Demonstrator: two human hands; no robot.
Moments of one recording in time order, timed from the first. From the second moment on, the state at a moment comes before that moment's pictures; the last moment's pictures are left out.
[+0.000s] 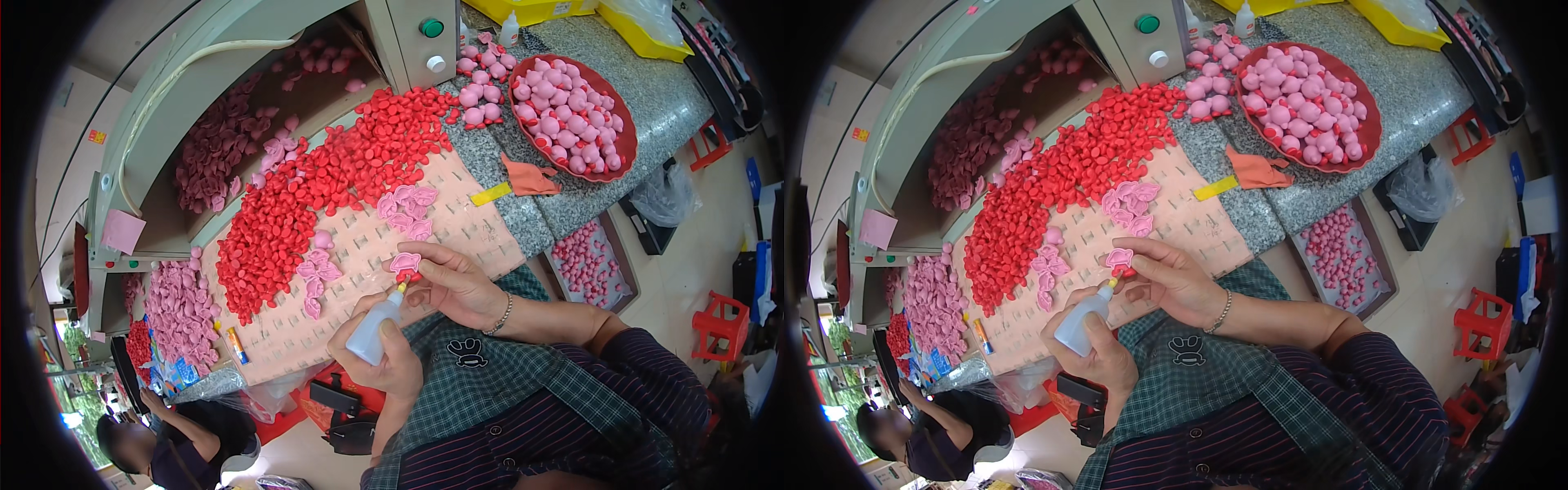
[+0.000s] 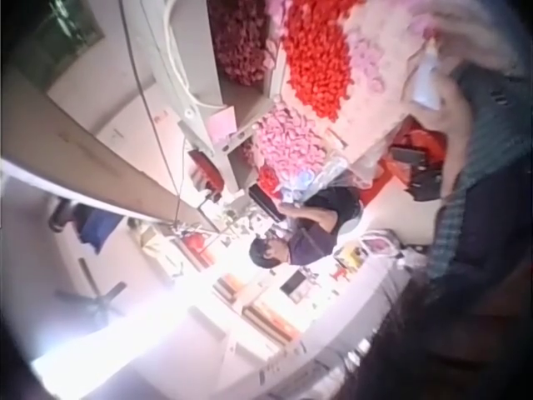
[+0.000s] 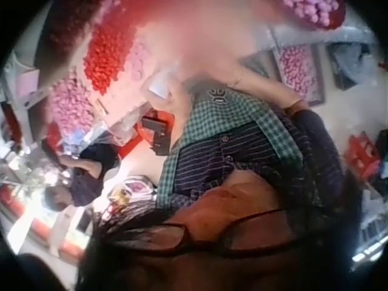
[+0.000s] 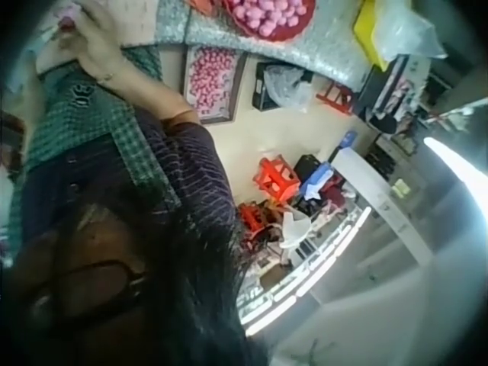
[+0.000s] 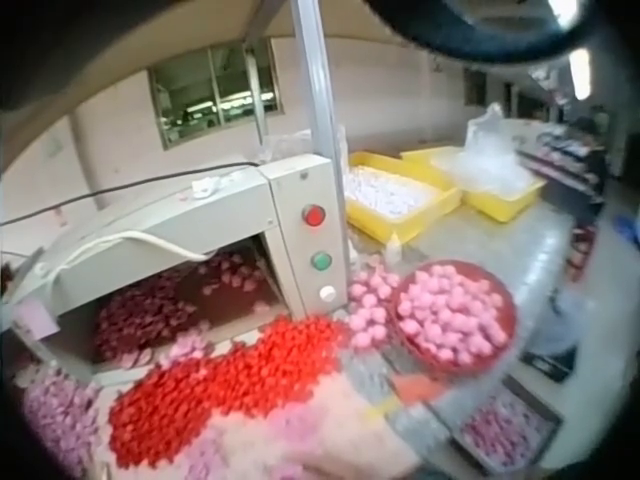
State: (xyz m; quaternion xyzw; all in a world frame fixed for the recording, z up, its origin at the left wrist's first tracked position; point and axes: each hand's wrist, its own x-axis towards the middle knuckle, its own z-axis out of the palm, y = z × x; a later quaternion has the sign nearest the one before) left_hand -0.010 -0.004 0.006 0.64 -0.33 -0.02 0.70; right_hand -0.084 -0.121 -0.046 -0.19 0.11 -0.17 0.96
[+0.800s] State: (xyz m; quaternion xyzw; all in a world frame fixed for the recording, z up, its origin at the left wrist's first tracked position) left_hand -0.006 -0.002 0.008 0.65 -0.31 -0.01 0.69; right_hand -0.083 -0.120 -0.044 -0.19 0.08 -0.19 0.96
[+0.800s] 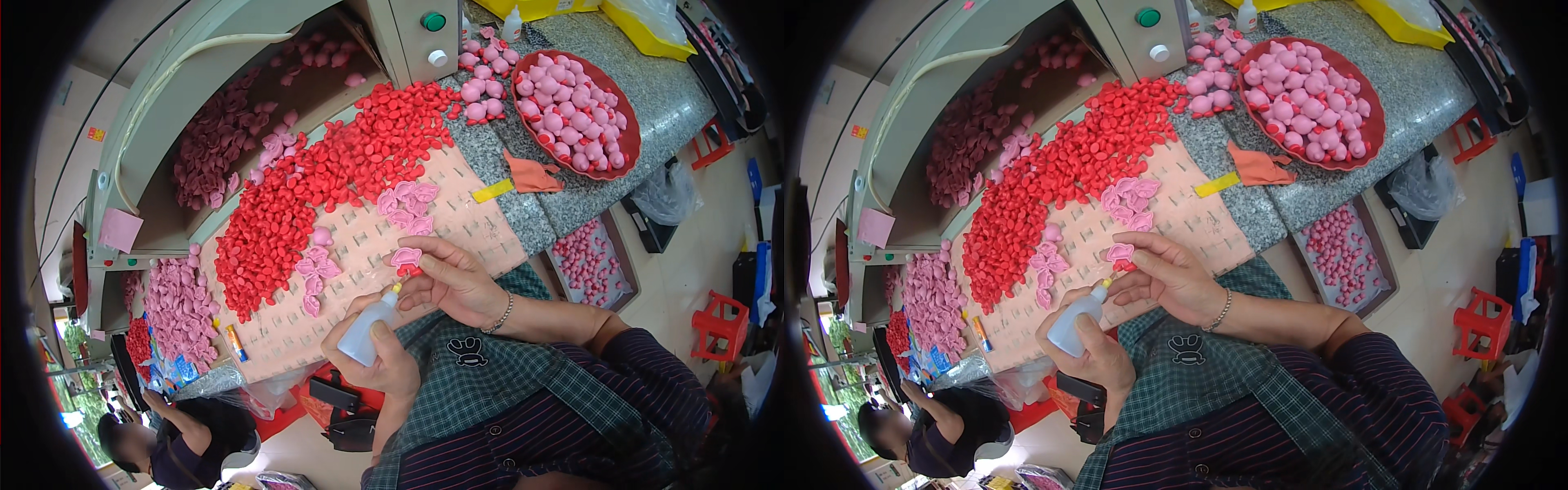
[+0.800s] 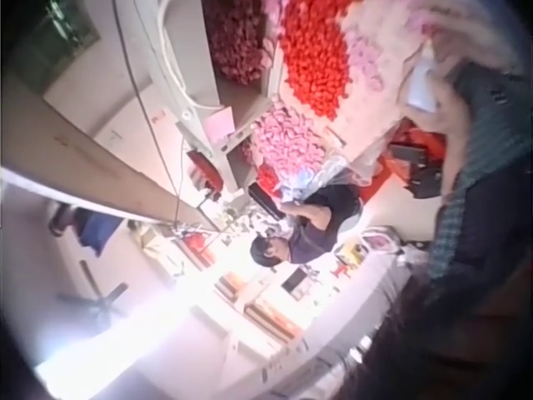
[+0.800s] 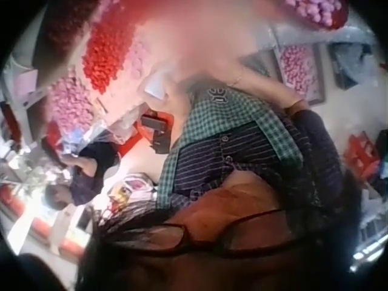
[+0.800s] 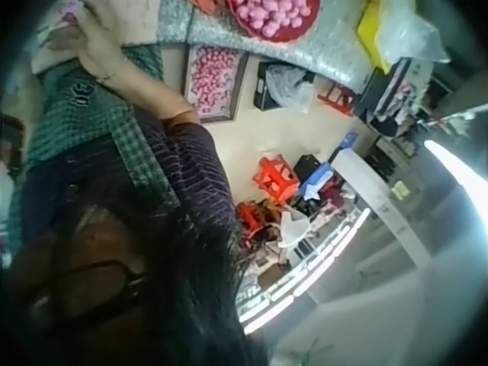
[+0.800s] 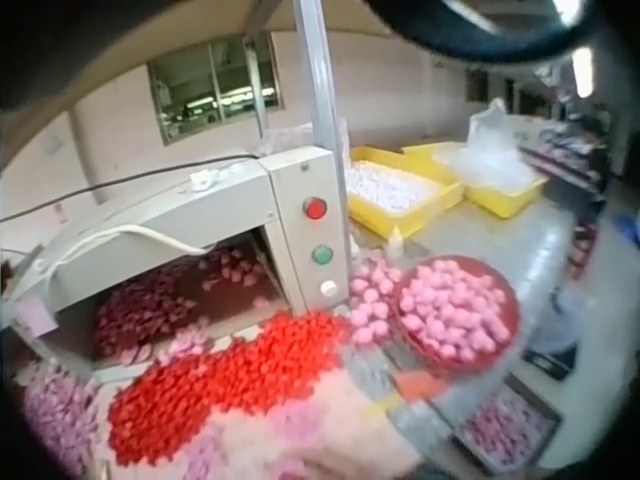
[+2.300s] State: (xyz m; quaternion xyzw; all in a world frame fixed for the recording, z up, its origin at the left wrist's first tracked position) left_hand 0.024 -0.004 -0.019 0.47 -0.05 -0.18 0.87; right_hand -0.089 -0.124 -0.037 -0.16 0.11 -0.20 0.96
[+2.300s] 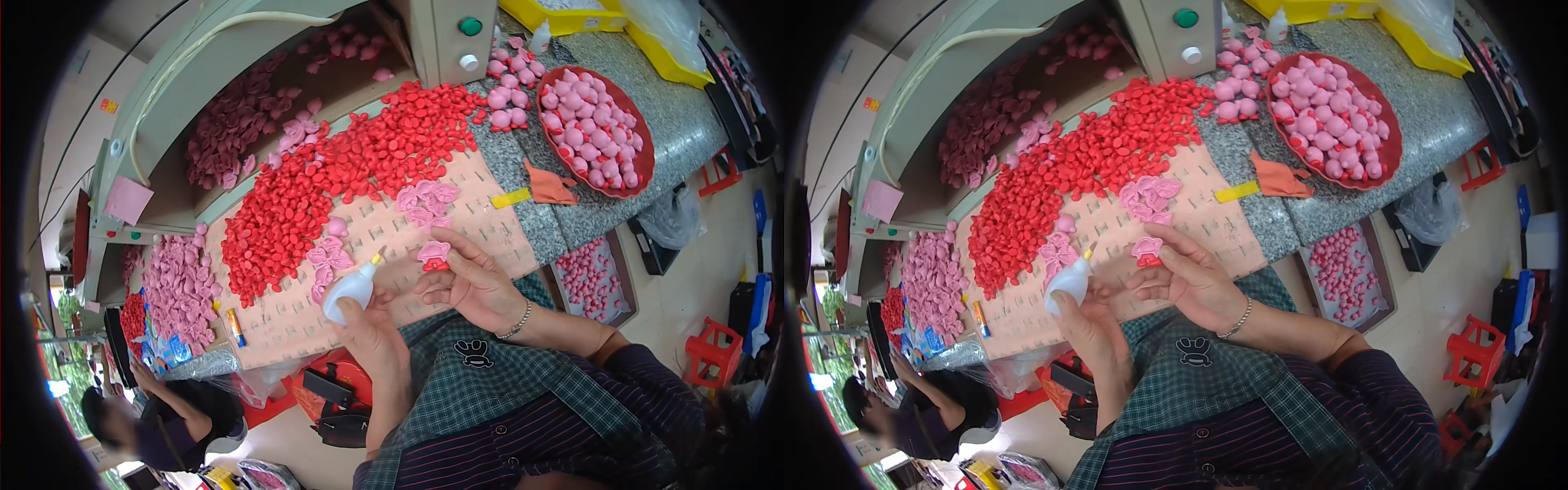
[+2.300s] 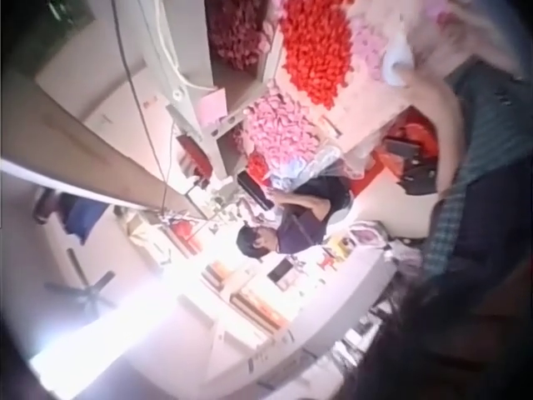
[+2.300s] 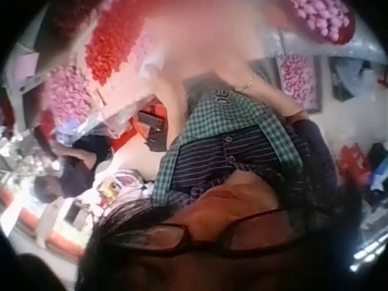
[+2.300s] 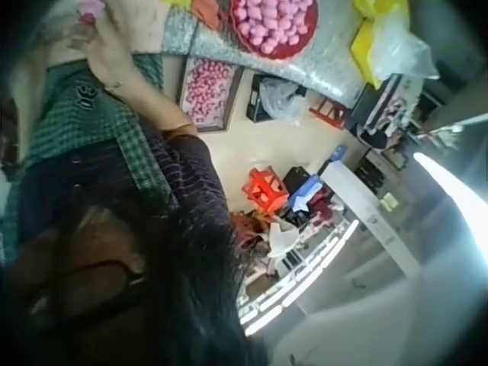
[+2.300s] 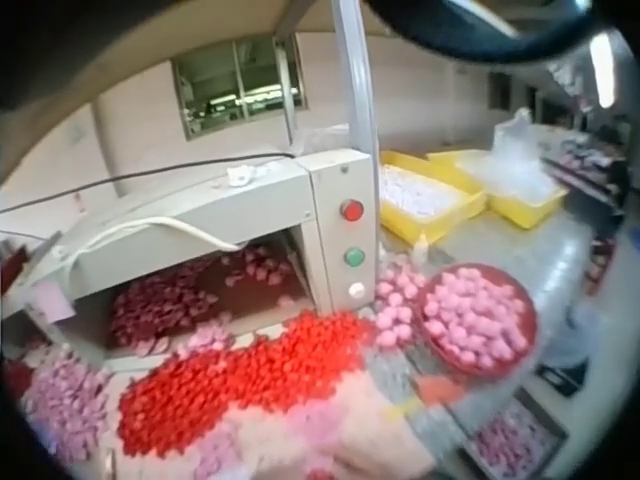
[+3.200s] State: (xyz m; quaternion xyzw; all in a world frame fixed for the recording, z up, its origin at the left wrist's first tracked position) left_hand 0.061 -0.050 -0.036 0.75 -0.27 -0.04 0.60; right_hand -0.100 -0.129 -0.038 -0.17 0.16 -0.19 0.95
